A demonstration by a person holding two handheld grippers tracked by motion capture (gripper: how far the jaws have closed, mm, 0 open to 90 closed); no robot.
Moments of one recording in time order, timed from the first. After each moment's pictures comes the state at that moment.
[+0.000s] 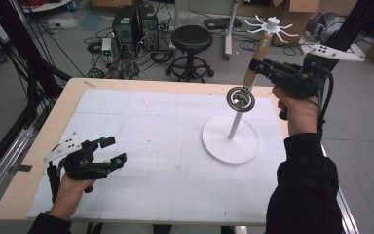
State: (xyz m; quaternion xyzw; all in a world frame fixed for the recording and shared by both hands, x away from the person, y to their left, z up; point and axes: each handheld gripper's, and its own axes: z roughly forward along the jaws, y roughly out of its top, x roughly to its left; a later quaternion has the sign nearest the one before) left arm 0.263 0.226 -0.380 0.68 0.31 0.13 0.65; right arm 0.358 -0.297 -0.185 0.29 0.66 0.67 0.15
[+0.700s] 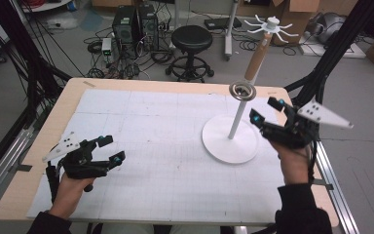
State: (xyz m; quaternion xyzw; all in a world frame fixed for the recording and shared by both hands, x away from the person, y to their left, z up) left arm 0.266 0.231 -0.384 0.67 0.33 0.14 0.65; right arm 0.286 -0.299 -0.278 0.34 0.66 0.60 0.29
